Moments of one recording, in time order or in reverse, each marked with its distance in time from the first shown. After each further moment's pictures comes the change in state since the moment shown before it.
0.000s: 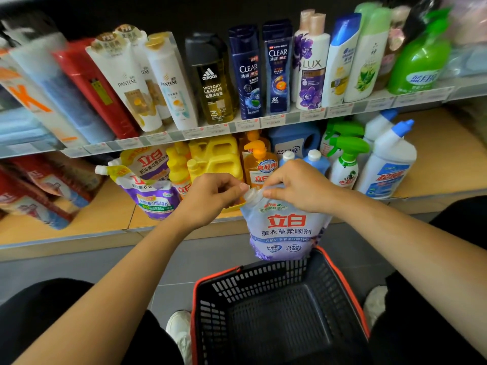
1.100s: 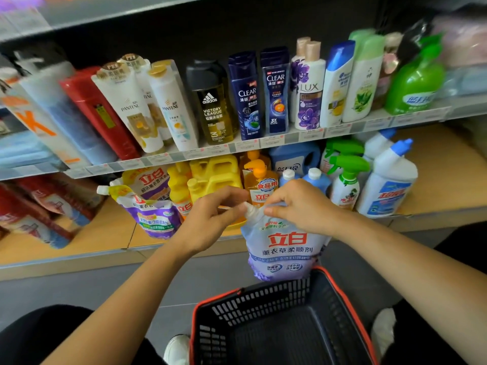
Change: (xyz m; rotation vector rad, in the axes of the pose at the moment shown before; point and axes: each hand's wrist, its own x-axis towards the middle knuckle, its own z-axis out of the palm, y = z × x) left_hand 0.002 0.002 0.000 -0.009 0.031 0.069; right_hand 0.003 0.005 -0.002 0.025 0.000 0.069
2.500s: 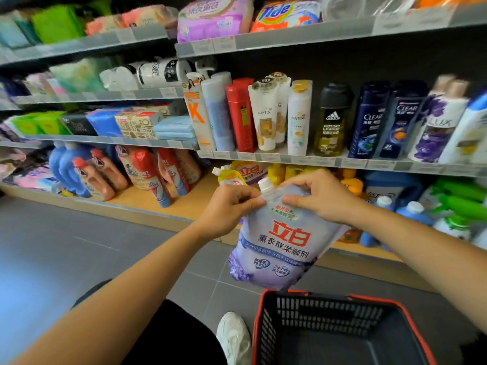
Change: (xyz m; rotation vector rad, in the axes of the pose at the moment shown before) left_hand -0.105 -0.015 -0.123 0.085 0.266 -0.021; right_hand 0.056 -0.146 0.035 0.175 -0.109 -0.286
